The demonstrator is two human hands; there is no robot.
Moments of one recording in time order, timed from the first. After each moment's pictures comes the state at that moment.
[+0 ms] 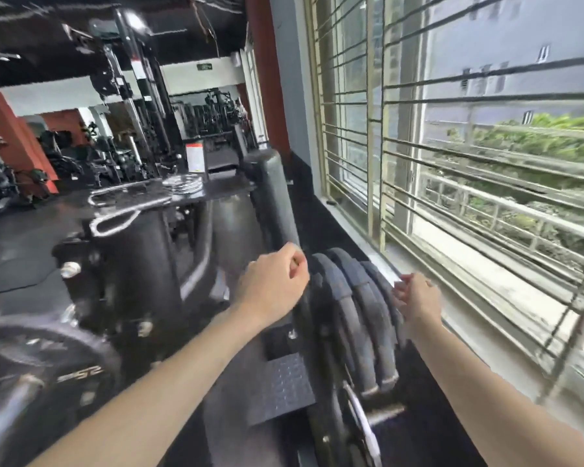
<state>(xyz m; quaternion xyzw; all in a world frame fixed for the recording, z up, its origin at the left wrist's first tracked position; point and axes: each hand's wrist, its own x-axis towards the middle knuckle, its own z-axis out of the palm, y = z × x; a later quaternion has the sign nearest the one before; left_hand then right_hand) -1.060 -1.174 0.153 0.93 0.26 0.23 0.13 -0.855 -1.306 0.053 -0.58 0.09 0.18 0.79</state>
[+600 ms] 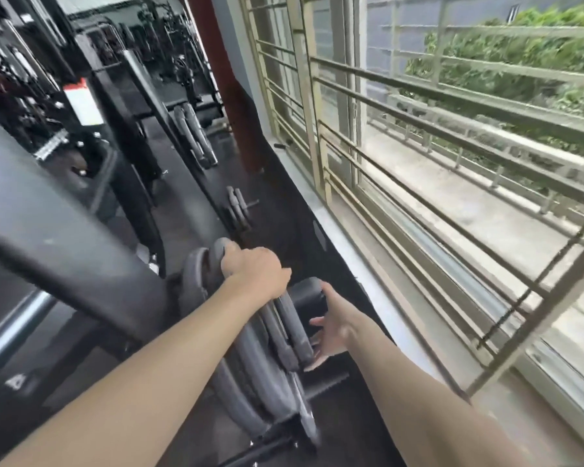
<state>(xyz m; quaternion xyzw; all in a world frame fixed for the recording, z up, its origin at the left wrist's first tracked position) -0.797 -1.201 0.072 0.92 0.34 -0.15 -0.16 -0.722 -1.304 -0.060 -0.46 0.17 0.69 0.54</state>
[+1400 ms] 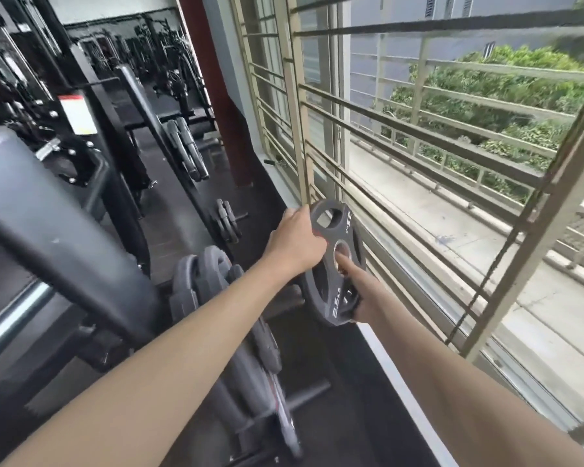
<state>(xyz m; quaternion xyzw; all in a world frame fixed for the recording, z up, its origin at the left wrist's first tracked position) -0.764 -1.270 0.125 0.93 0.26 0.08 0.24 -0.674 -1.361 -0.007 -0.59 0.07 0.43 0.68</state>
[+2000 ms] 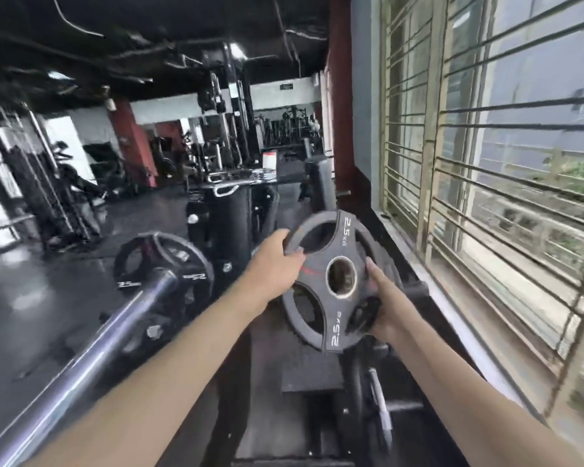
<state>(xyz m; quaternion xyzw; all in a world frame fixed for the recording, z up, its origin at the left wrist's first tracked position) -1.196 -1.329 0.210 0.80 0.39 0.30 0.34 -1.021 -1.392 0.109 -0.45 -0.16 0.48 0.74</state>
